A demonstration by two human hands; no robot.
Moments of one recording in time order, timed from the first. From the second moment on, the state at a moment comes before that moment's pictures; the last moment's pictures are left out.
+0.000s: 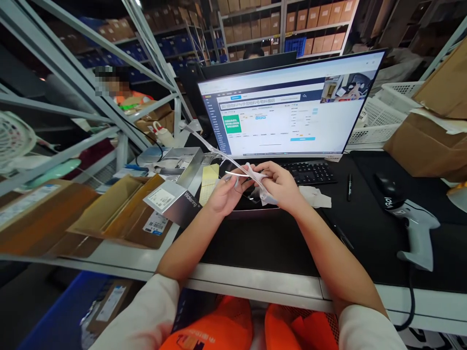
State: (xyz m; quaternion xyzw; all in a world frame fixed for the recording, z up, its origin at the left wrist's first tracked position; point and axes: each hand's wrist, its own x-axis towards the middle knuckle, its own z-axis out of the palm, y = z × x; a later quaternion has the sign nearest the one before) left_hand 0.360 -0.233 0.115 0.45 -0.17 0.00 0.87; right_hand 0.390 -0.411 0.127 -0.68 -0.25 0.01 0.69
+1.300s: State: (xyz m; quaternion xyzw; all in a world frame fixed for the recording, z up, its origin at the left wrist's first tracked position) left_hand 0.342 -0.185 0.143 0.62 -0.12 0.42 0.65; right_hand 0.381 -0.488 0.164 -0.72 -0.23 -0.17 0.63
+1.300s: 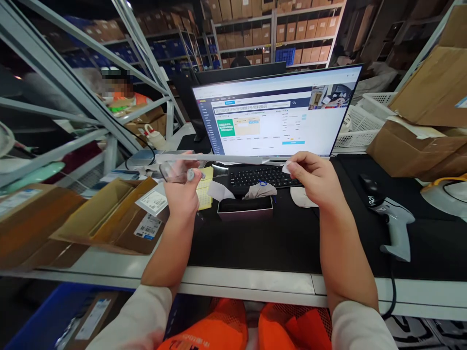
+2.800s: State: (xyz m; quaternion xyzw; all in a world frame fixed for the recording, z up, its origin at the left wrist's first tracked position) left_hand 0.339 -0.194 0.141 0.69 -0.23 0.55 0.40; right_hand 0.368 -0.484 0.174 -0.83 -0.21 -0.28 0.44
